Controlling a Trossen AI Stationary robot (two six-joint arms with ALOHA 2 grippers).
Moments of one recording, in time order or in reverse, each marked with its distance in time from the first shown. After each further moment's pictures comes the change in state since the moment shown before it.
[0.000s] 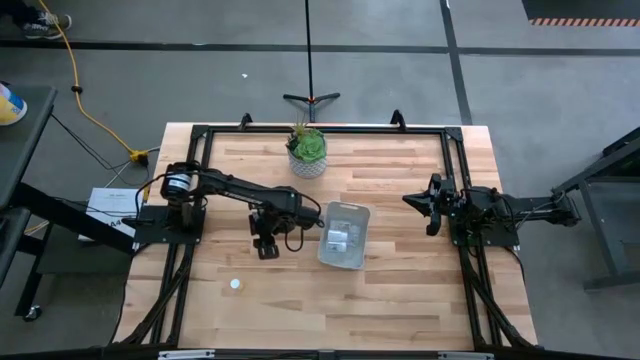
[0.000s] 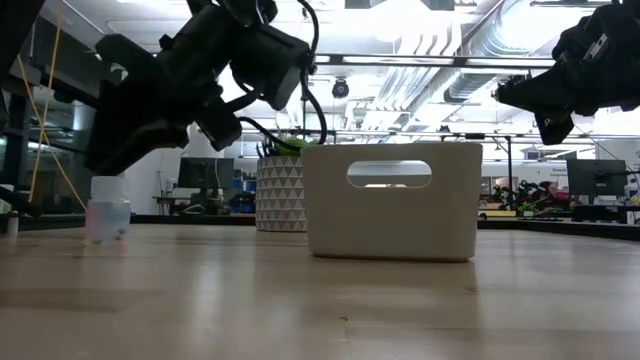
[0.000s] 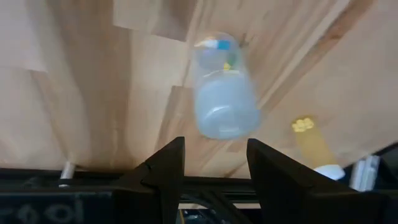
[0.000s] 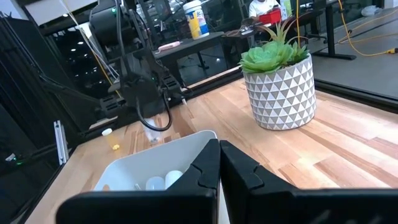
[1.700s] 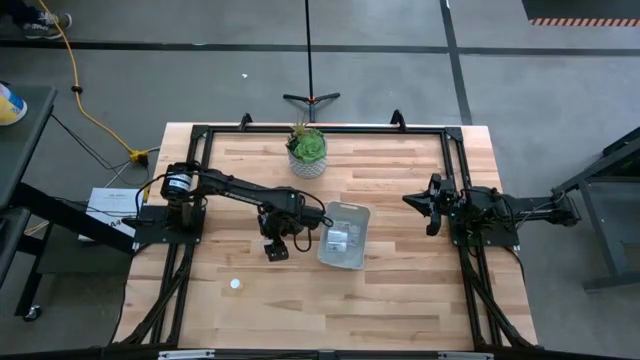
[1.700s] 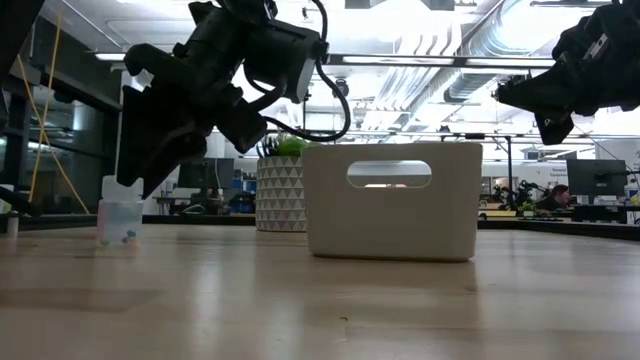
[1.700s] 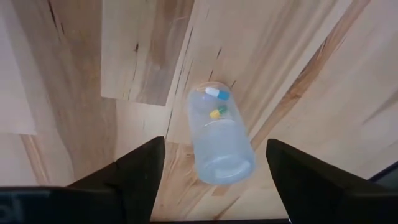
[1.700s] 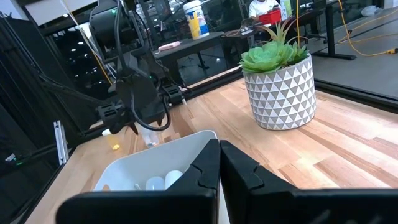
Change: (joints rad) left arm -0.002 0.002 -0.001 0.165 0.006 -0.027; right arm 0.000 0.000 0.000 0.000 0.000 0.000
